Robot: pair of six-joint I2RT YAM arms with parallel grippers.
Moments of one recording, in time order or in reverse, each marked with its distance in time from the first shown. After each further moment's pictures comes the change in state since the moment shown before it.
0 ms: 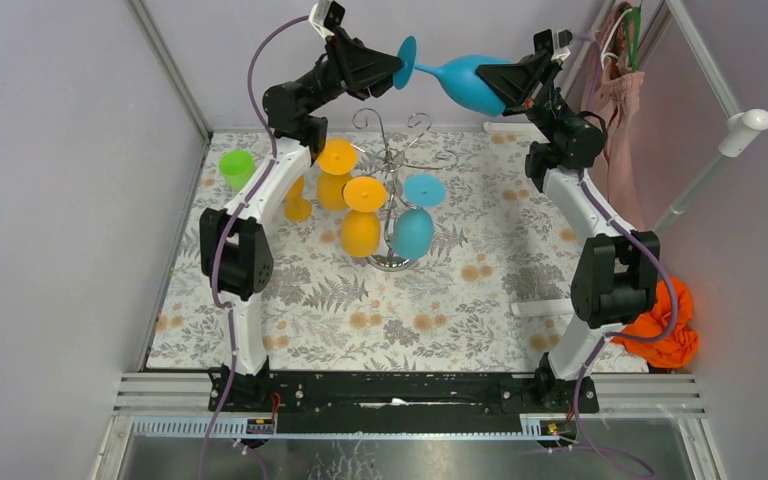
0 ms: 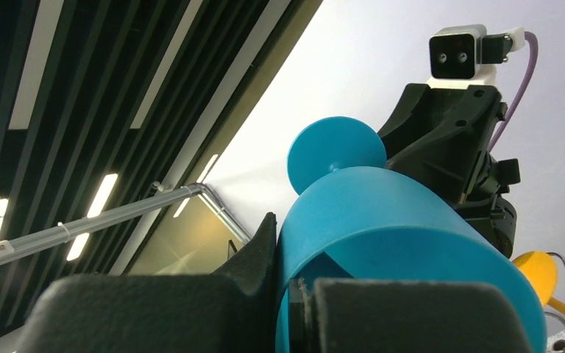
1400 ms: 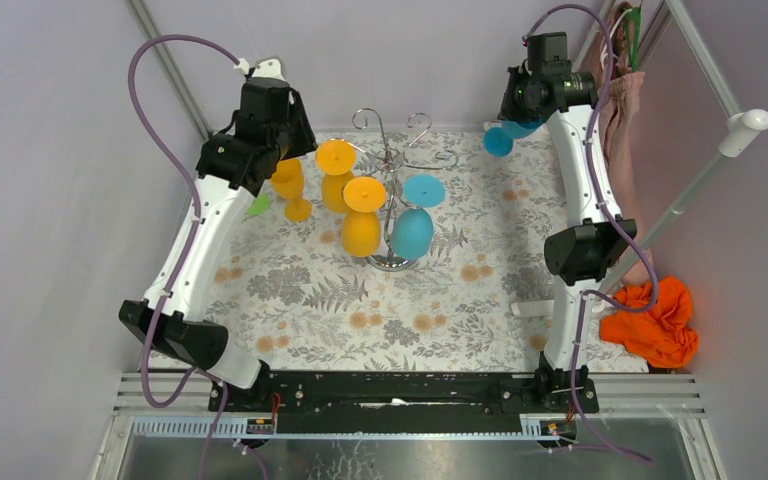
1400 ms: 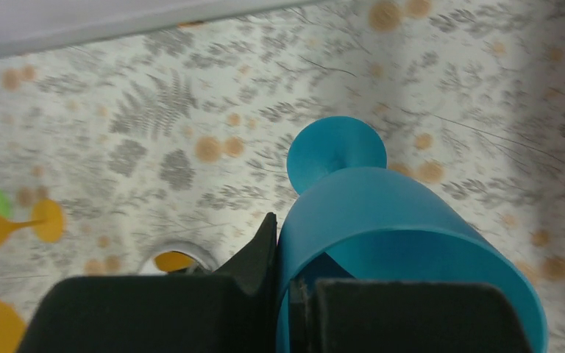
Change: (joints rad) left arm -0.034 -0.507 -0.081 -1.983 -1.058 1.551; right arm 0.019 0.356 1.043 -2.512 0.713 -1.781
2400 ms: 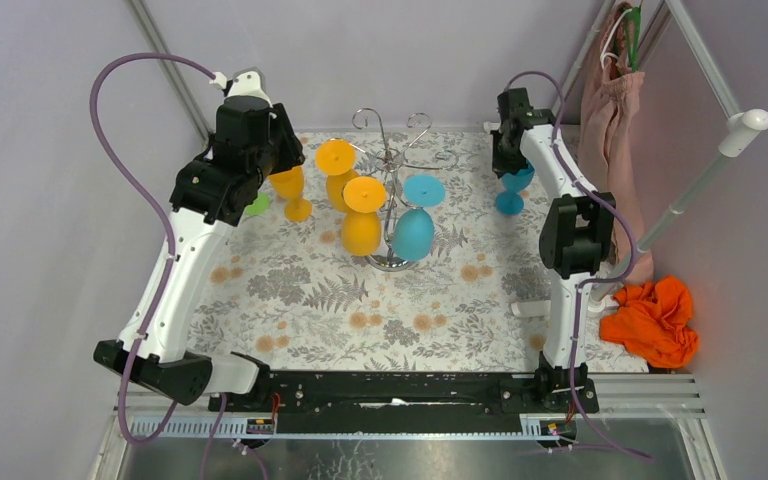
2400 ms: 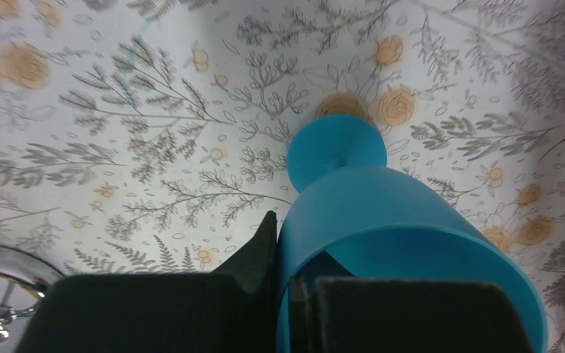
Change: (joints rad) left arm -0.019 -0.184 -0.128 -0.003 -0.050 0.000; right arm -0.001 0.087 -0.395 0.095 0.171 -0.145
